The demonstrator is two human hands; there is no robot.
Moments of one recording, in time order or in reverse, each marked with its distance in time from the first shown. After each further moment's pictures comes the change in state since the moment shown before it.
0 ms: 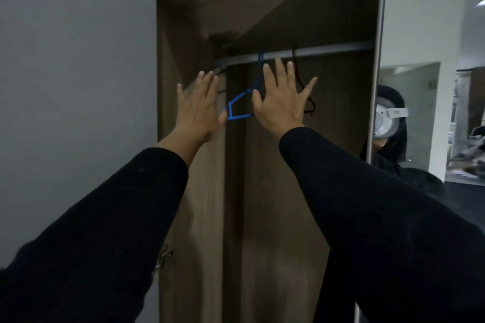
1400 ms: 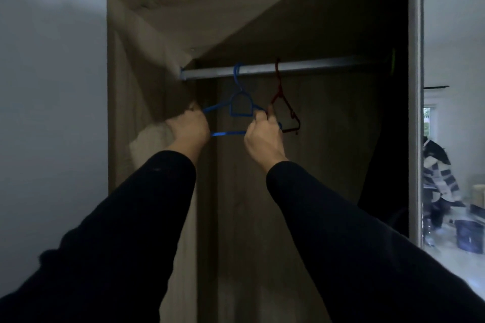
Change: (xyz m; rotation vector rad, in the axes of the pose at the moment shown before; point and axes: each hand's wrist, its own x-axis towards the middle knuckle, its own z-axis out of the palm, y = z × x) left_hand 0.102 0.011 0.085 -0.215 -0.207 -0.221; right_hand 0.035 0.003 0.087 0.399 -0.028 0.273
